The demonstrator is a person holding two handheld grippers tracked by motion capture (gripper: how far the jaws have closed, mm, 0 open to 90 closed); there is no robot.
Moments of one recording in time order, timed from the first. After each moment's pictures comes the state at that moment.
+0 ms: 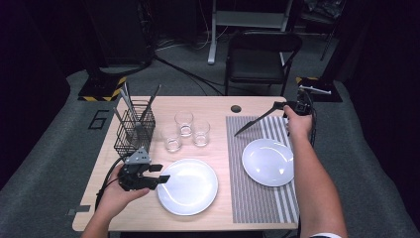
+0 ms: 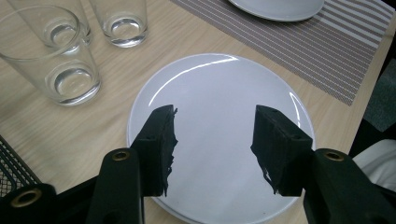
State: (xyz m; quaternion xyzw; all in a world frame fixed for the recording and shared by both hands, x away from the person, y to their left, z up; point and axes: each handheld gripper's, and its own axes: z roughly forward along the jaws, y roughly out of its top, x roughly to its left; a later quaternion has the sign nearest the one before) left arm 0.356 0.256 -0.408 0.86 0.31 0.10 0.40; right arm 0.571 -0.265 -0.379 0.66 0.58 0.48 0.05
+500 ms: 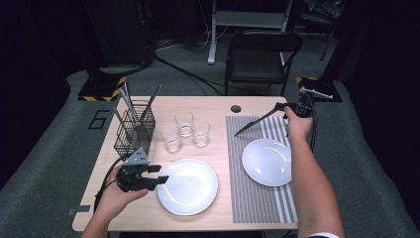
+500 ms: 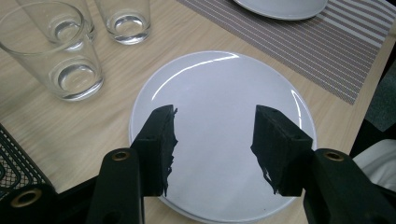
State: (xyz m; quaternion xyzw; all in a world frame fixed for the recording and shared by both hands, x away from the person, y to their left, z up) left arm 0.354 0.258 -0.409 0.85 0.32 0.10 0.40; right arm 0.568 -0.268 -0.388 0.68 0.54 0.49 0.06
